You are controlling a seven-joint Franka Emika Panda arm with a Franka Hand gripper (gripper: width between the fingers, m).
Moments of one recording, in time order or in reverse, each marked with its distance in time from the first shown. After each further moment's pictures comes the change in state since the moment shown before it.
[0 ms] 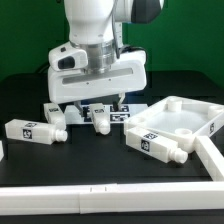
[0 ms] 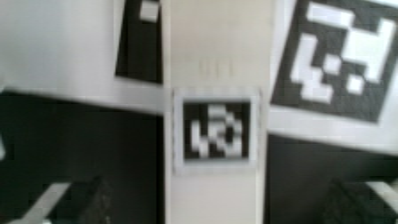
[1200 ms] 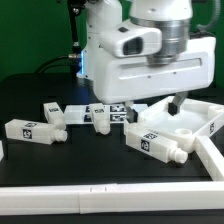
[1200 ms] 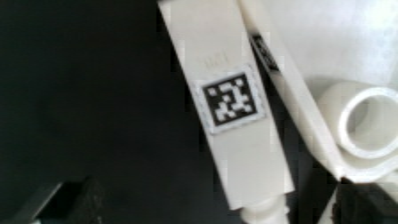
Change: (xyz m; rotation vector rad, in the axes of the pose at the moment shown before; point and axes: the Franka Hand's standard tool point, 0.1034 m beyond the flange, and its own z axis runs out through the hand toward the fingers) arm 0.136 -0.065 -0.041 -0.106 -0.008 -0.234
